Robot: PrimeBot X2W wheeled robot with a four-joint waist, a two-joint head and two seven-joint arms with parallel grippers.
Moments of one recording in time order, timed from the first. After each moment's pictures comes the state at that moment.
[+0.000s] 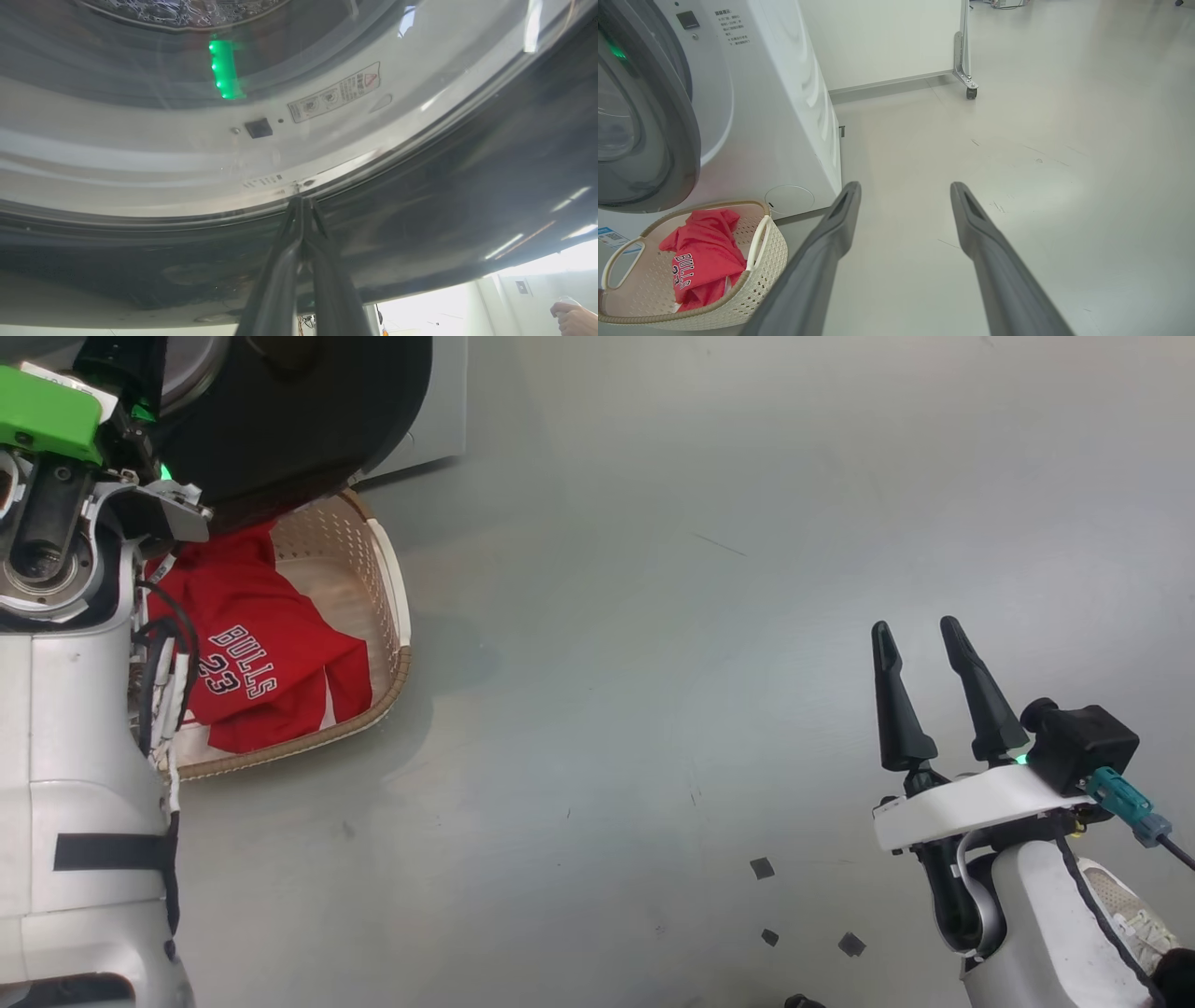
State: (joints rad) left arm -0.89 0.08 -0.01 0.44 -1.53 -0.12 0.32; right arm -0.20 -0.05 0.15 0.20 0.39 0.08 -0.25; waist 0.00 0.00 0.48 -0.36
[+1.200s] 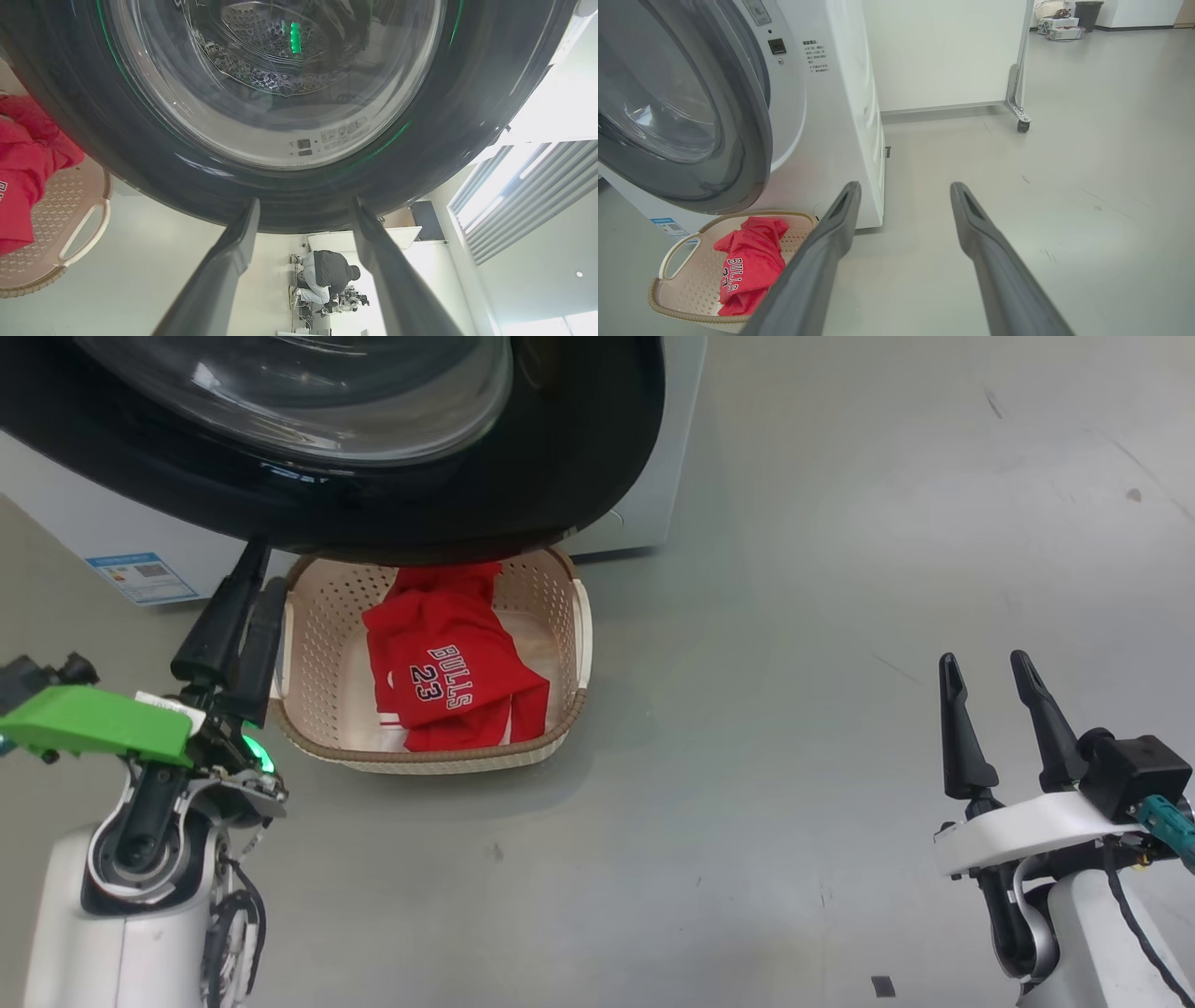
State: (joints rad) left arm -0.39 0.03 0.04 0.16 -1.67 -0.12 0.35; right arm -0.15 -0.10 0.06 0.22 0.33 0.07 -0.25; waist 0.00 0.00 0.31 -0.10
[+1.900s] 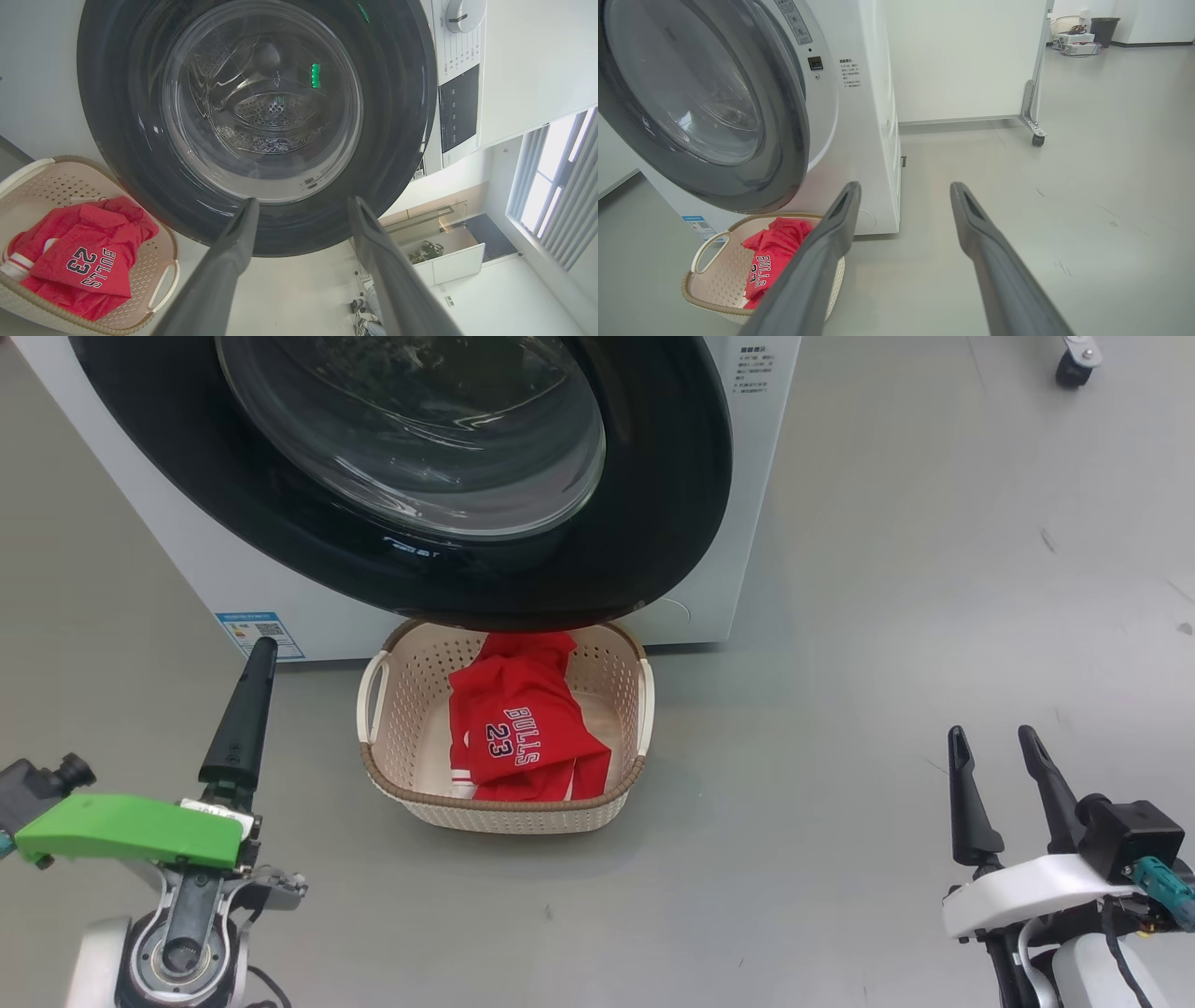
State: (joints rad) left arm -0.17 0.04 0.00 0.01 -1.44 -0.12 0.19; right arm -0.04 -0.10 0.05 0.23 0.32 0.06 -0.25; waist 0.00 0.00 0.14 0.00
